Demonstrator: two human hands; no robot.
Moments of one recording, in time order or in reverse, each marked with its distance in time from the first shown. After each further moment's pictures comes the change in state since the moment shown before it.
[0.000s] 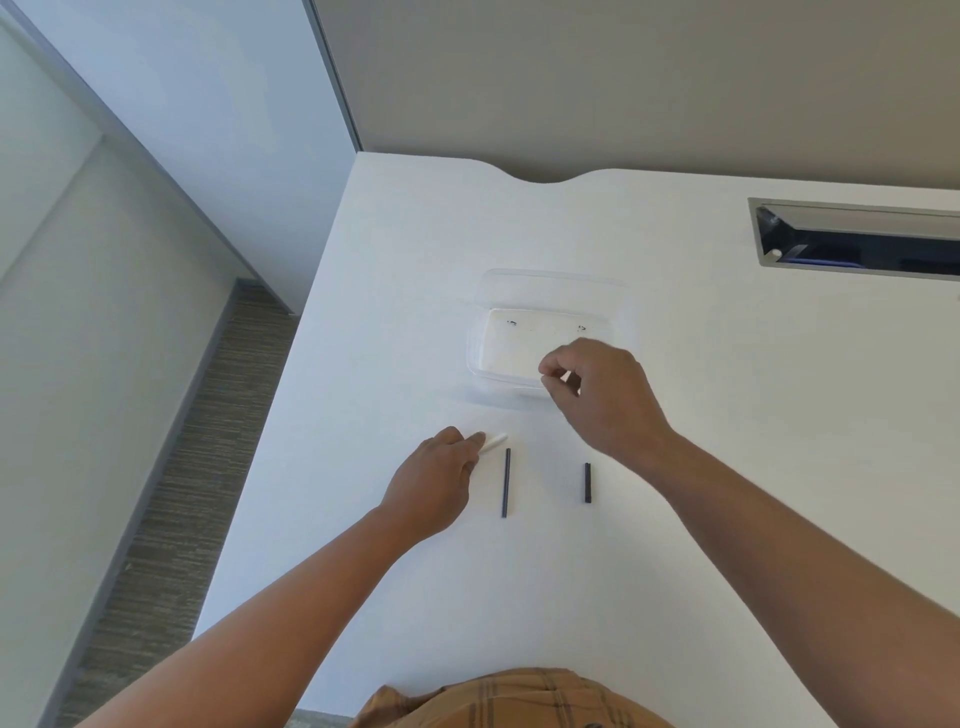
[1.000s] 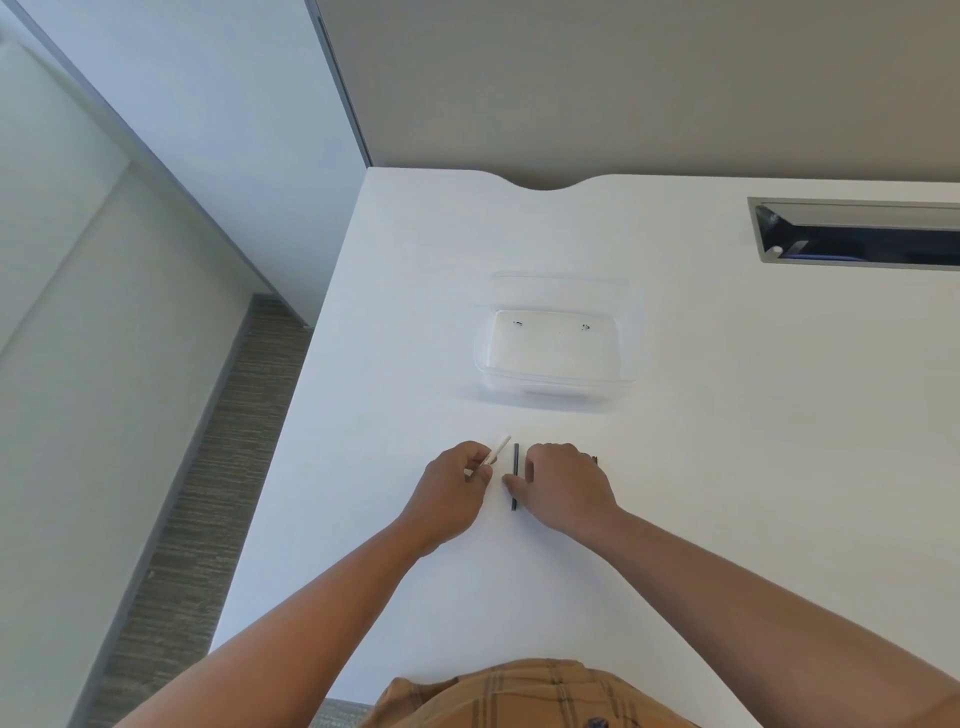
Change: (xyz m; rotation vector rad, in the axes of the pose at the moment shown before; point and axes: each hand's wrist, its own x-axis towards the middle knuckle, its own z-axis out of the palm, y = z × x) left_hand -0.022 0.020 0.000 -0.514 -0.022 -0.306; right_hand -0.058 -0.009 0.084 -0.184 -0.392 0.359
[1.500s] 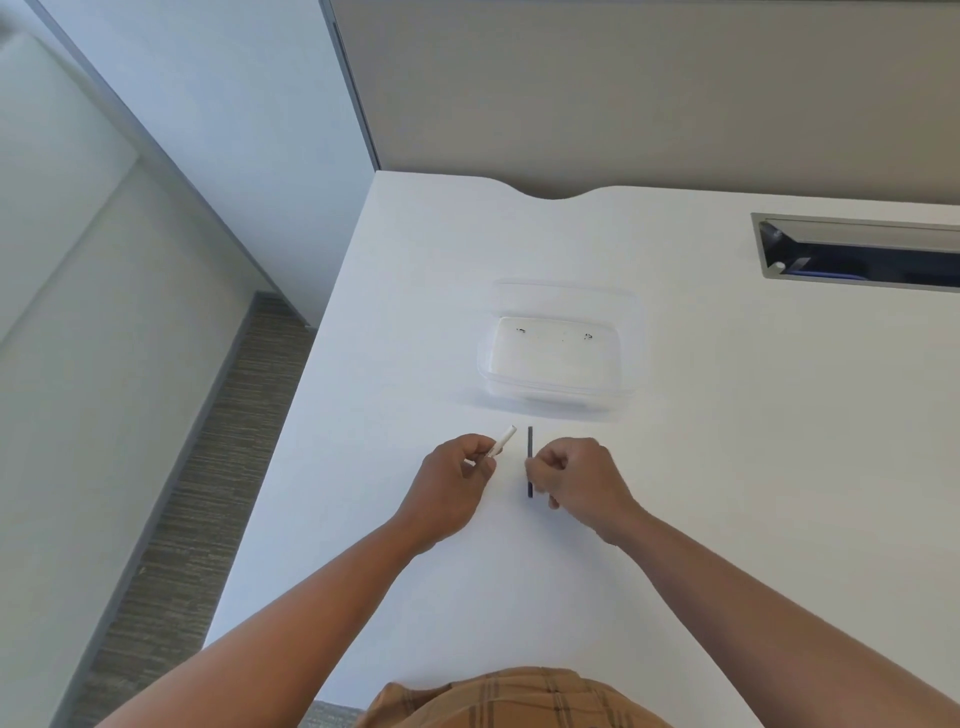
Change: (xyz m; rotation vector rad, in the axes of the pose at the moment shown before) left_hand -0.004 0.013 -0.007 -0.082 0.061 0.083; right_hand -0.005 0.018 -0.022 0.624 0.004 0.067
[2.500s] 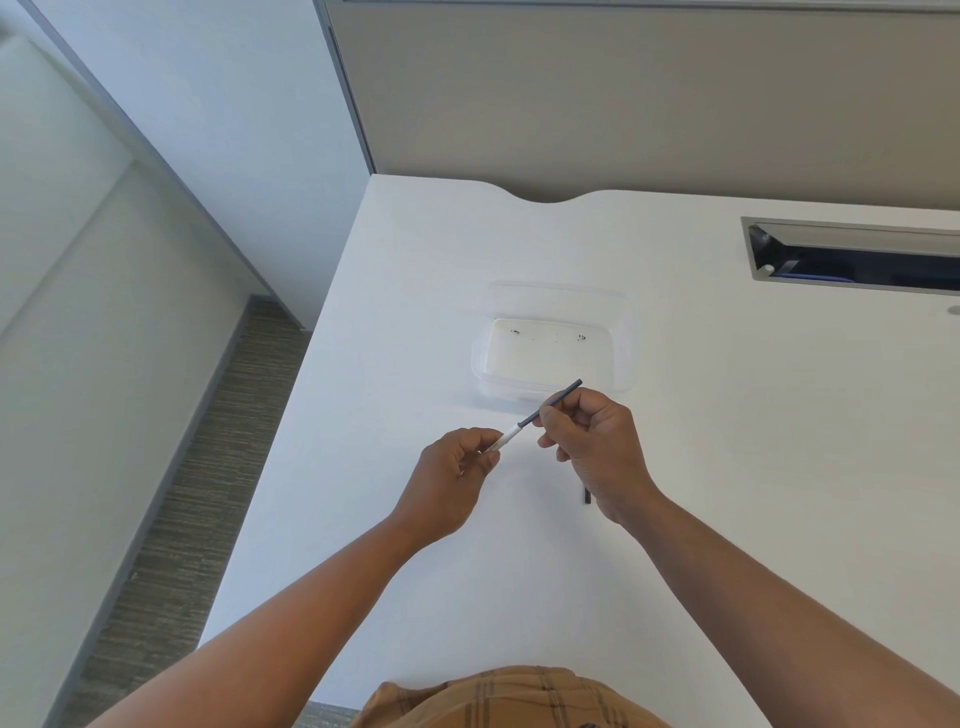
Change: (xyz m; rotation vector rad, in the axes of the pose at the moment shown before) left_hand -0.001 0.004 0.001 -0.057 0.013 0.142; right_hand -0.013 -0.034 -0.025 0.491 0.163 -0.183
